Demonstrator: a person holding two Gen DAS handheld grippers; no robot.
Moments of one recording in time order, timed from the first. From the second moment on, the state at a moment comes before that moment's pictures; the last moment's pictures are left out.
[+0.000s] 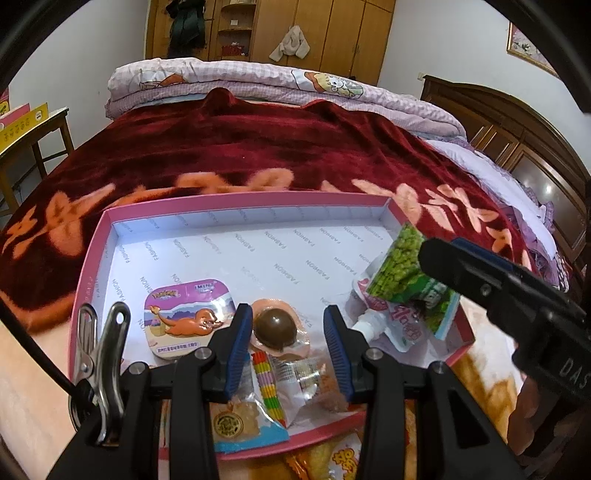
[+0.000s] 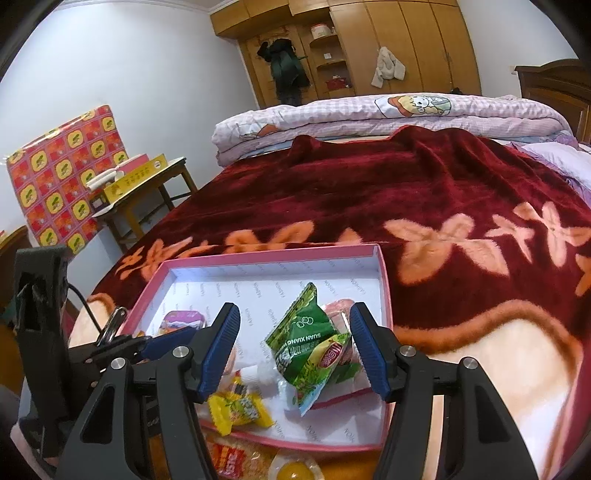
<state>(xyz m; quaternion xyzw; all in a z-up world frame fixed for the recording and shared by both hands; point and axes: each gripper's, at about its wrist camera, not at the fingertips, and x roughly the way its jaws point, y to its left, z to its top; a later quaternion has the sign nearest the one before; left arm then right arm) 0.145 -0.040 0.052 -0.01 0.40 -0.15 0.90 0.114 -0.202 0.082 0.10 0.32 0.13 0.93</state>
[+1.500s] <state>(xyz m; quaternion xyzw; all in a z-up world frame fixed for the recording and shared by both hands) 0.067 -0.008 0.073 -0.01 0.40 -0.15 0.90 0.040 -0.190 0.080 0.11 0.34 0.15 0.92</state>
